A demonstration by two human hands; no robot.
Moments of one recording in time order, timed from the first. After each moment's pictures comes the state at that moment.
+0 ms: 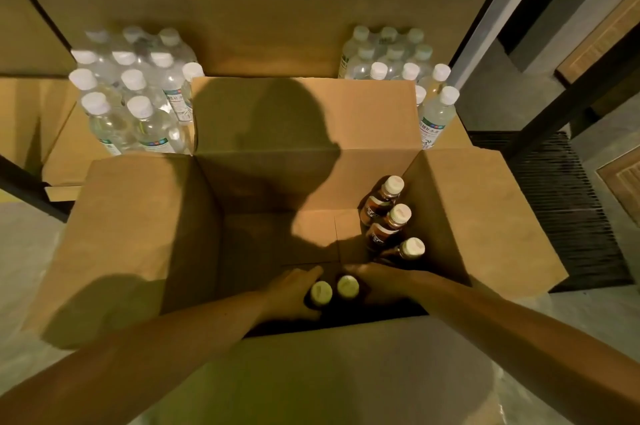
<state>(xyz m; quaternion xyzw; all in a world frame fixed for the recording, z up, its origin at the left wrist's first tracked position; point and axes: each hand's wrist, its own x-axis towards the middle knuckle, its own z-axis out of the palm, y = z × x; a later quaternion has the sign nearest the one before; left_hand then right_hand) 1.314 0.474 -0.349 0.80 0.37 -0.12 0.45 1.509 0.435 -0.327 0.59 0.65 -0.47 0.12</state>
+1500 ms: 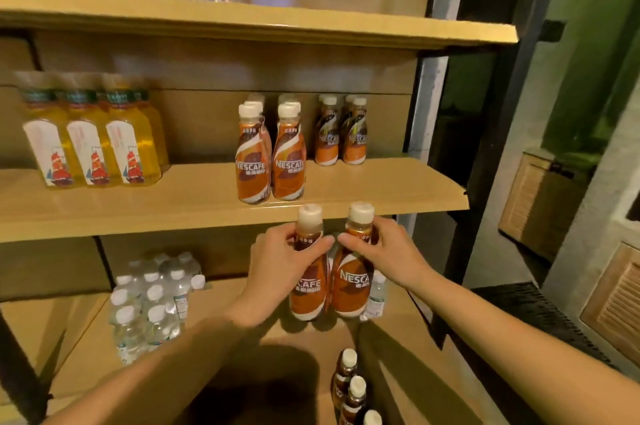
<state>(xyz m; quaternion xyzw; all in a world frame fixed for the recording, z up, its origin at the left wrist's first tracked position) 1.376 0.494 -0.009 0.74 0.41 0.45 0.31 1.545 0.443 0.005 0.62 0.63 -0.19 -0.44</state>
